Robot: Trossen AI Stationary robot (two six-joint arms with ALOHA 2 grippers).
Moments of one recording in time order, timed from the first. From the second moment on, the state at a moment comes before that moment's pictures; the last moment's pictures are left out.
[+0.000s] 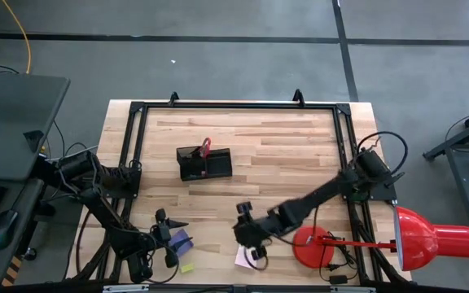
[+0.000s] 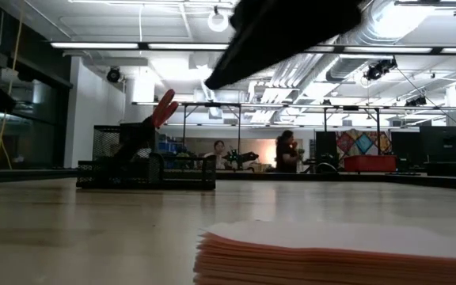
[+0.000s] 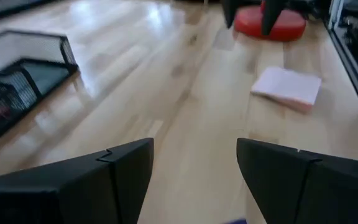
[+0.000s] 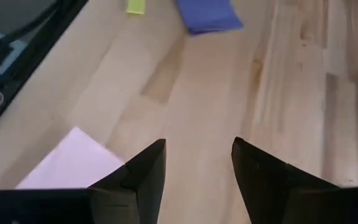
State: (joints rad) left arm -0.97 1.75 0.77 -0.24 -1.17 -1.23; right arm 0.49 1.93 1.34 -0.23 0.23 -0.01
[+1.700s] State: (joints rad) left arm -0.67 1.75 1.11 -0.70 -0.15 -0.45; right arm 0.62 1.94 1.00 0.31 0.52 0.04
